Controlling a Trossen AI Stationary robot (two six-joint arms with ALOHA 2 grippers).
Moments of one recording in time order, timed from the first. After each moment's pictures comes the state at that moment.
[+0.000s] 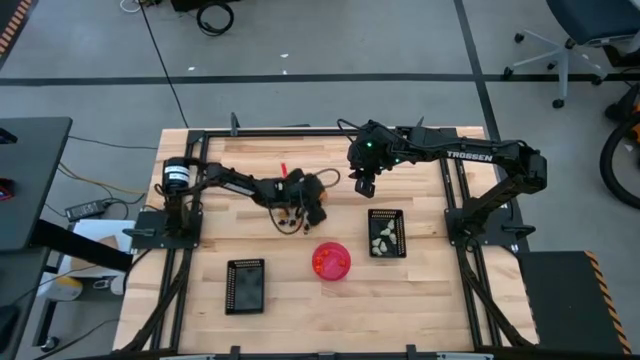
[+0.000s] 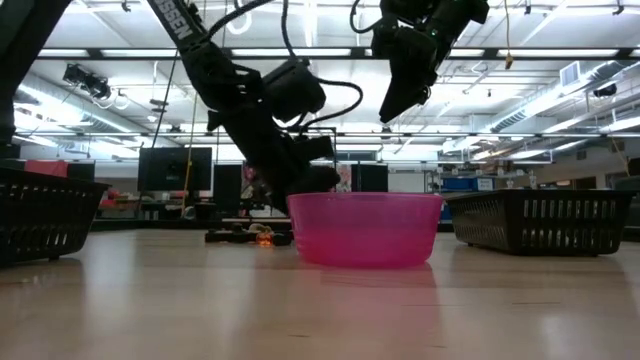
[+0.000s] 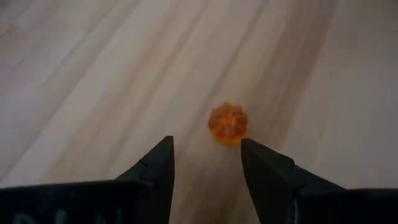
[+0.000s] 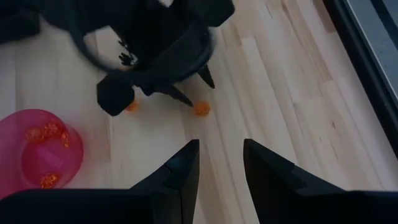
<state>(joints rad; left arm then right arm) 0.15 1.91 1.00 0.08 -0.29 -0.20 -0.31 1.48 1.27 -0.72 -0.07 -0.04</state>
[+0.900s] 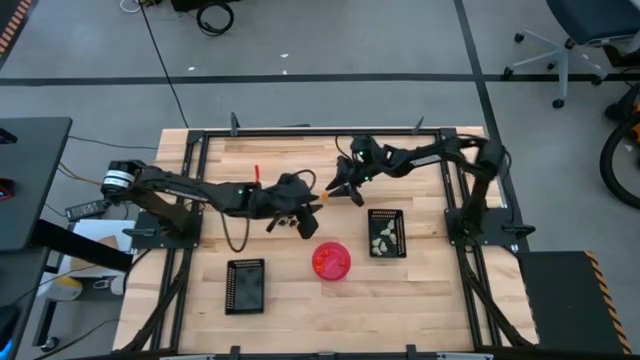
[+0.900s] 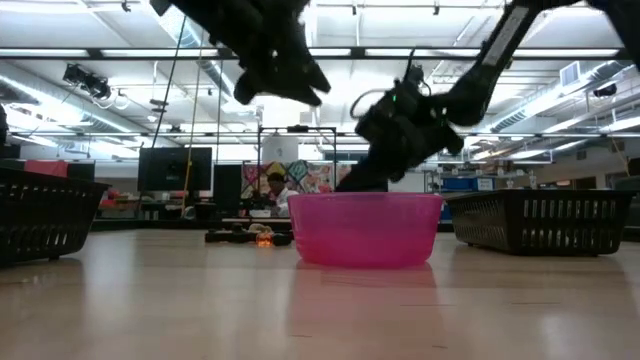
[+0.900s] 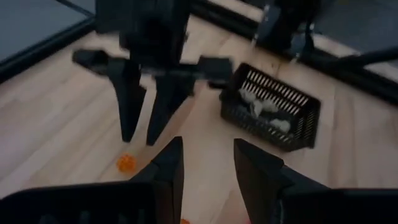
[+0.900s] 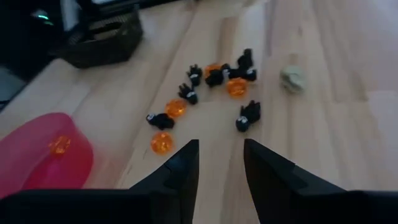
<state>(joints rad) -0.08 1.46 1.00 -0.08 -0.36 -0.46 -0.50 1.84 0.87 0.36 -0.75 -0.18</state>
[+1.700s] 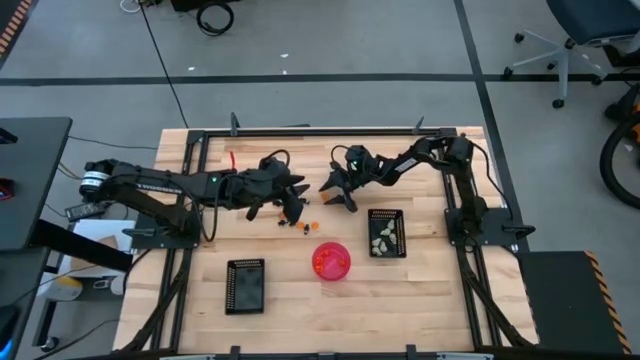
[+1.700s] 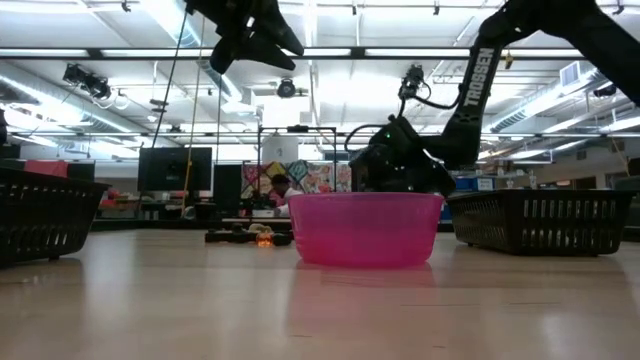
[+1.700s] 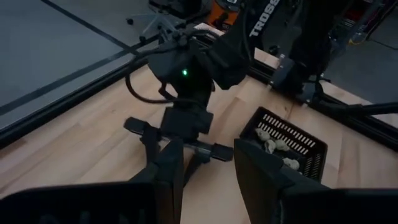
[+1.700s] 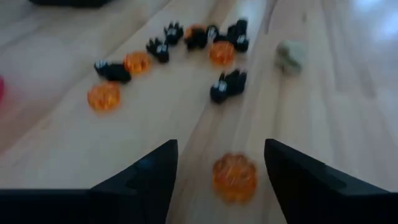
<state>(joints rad) -0.05 1.28 1.00 -0.17 -0.45 -0.46 -0.48 2.09 0.87 0.64 -0.71 -0.40</state>
